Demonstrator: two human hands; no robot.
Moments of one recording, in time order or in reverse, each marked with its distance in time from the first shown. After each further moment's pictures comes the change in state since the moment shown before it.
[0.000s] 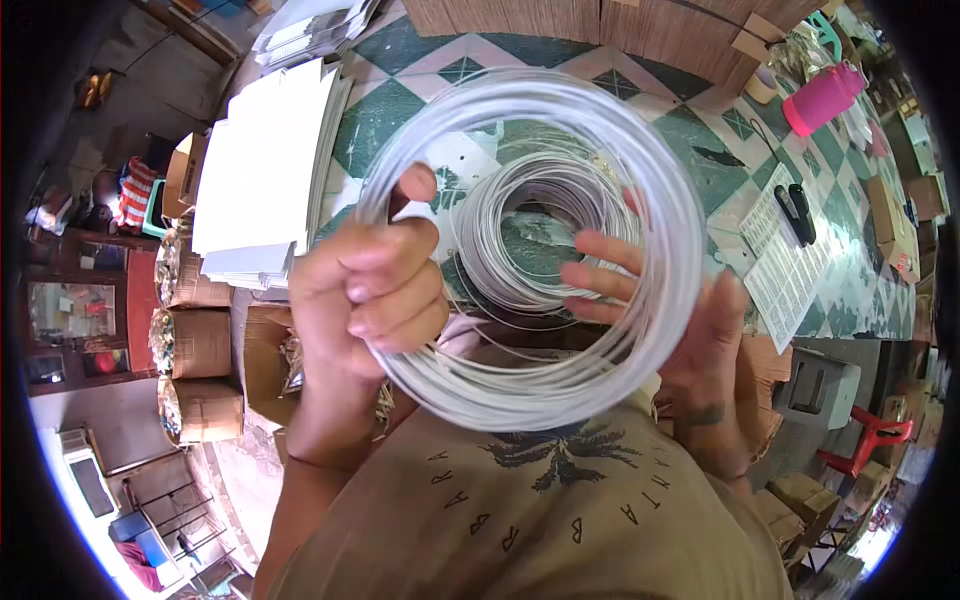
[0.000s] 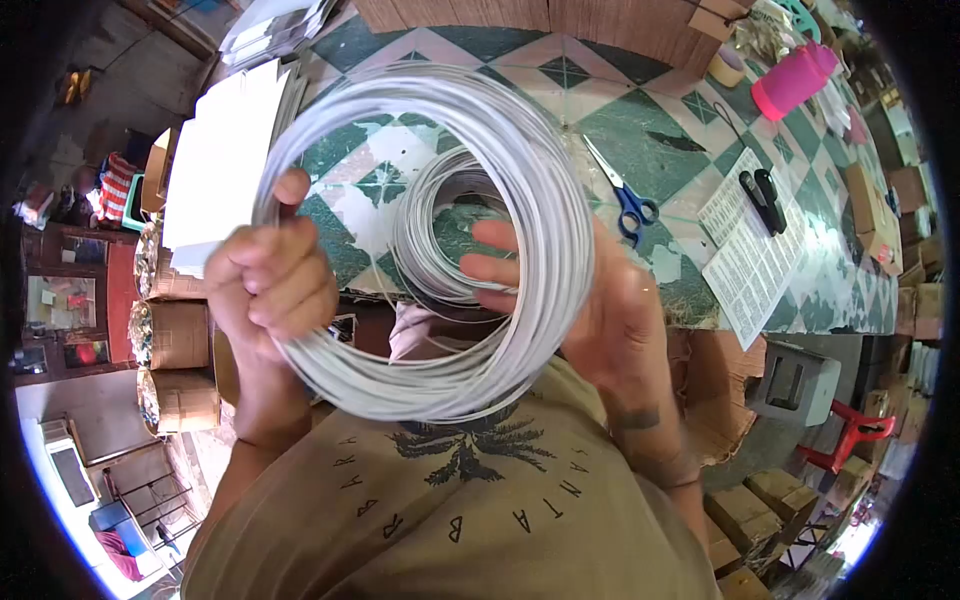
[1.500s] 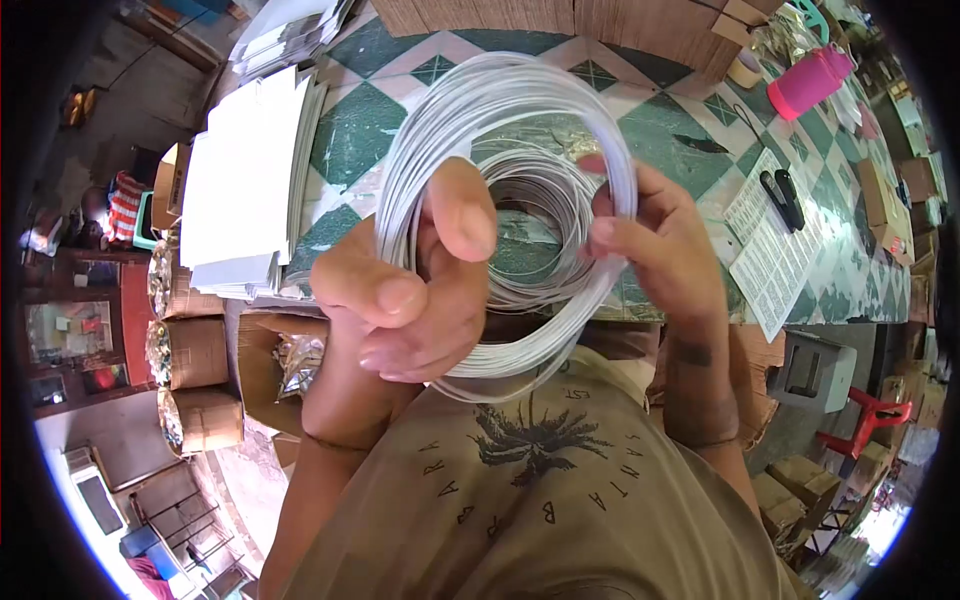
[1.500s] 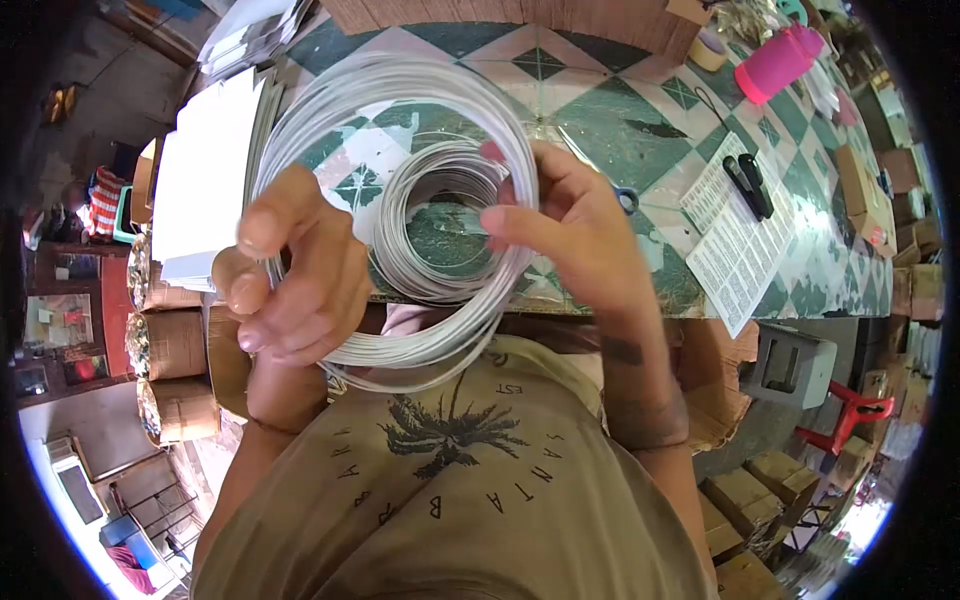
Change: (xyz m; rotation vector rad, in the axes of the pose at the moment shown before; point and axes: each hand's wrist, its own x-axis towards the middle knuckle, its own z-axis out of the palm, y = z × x) left_hand 0.063 -0.018 -0.014 0.129 -0.512 -0.178; right_hand 0.031 -0.033 -0.004 -0.492 0.298 -0.272
